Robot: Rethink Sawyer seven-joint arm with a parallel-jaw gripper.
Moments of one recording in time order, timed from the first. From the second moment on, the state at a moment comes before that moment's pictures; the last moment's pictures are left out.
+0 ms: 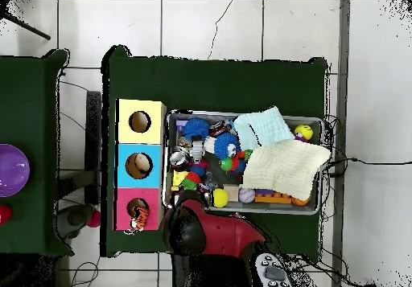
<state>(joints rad) -0.26 -0.73 0.05 2.15 -0.11 -0.06 1.50</state>
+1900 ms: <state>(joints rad) -0.30 -0.54 0.06 2.15 -0.13 -0.27 1.50</state>
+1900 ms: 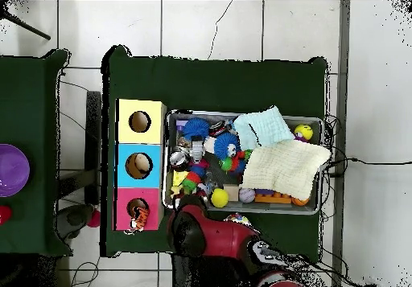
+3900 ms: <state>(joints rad) -0.42 -0.57 0.25 2.29 -0.02 -0.25 1.60</state>
